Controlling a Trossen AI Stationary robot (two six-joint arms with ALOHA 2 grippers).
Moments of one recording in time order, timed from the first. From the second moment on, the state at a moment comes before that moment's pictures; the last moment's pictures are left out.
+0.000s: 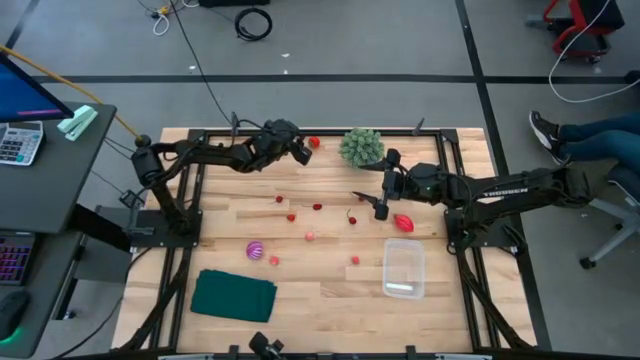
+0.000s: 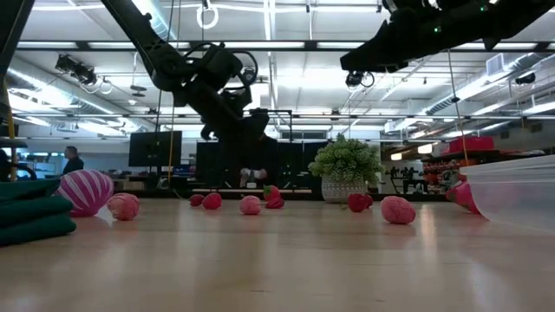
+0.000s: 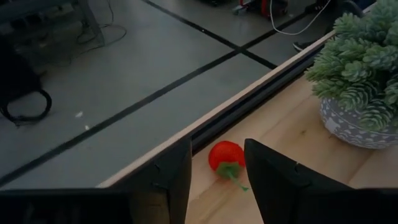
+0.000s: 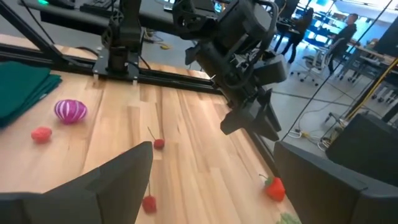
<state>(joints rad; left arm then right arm) 0.51 1.75 0.91 0.38 -0.39 -0.13 -0.11 1.07 0.55 0.34 0.18 -0.23</state>
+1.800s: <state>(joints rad) 0.53 2.01 1.18 0.07 -0.32 -0.23 -0.17 1.07 0.55 0.30 0.18 -0.18</state>
